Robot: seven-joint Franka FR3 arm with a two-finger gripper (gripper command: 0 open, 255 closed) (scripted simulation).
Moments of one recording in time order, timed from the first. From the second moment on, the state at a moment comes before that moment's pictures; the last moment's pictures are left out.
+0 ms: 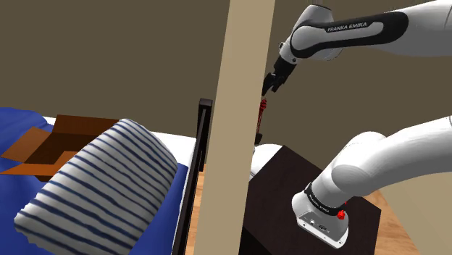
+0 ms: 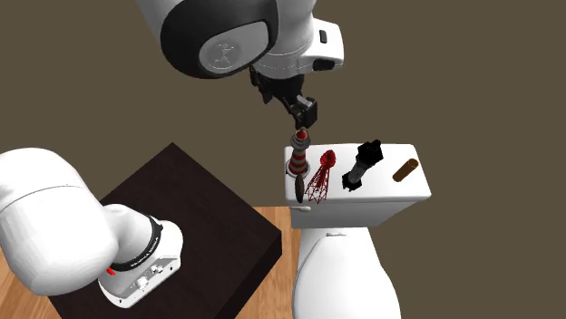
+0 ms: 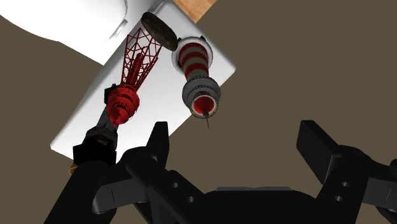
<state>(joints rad) -0.10 -0.50 -0.28 -2.53 0.01 2.17 -0.27</state>
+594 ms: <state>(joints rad) -0.08 -0.21 -0.46 -2.45 0.15 2.43 -0.48</state>
